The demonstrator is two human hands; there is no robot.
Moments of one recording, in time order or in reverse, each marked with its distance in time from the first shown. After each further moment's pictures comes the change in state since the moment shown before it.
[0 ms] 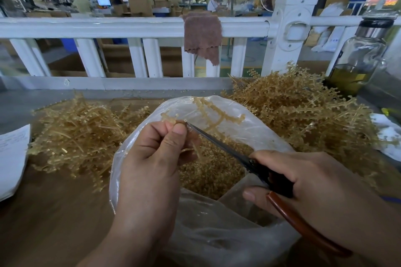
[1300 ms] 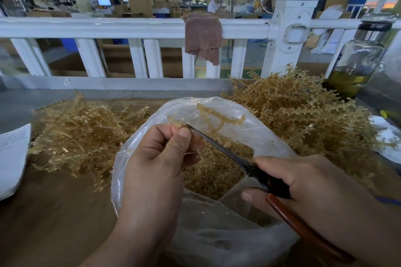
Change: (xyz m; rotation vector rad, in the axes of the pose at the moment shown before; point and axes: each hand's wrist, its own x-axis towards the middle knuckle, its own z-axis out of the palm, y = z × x) left_hand -0.001 -0.003 0.002 0.015 -0.002 -0.005; right_hand 0.001 0.005 0.005 0.011 -0.011 -0.040
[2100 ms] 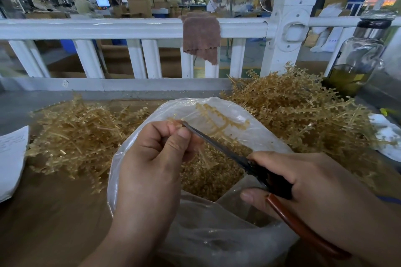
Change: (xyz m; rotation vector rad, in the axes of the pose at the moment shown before) left_hand -0.002 0.009 0.000 0.068 0.015 0.042; right_hand -0.003 -0.003 -0.002 0.010 0.066 -0.007
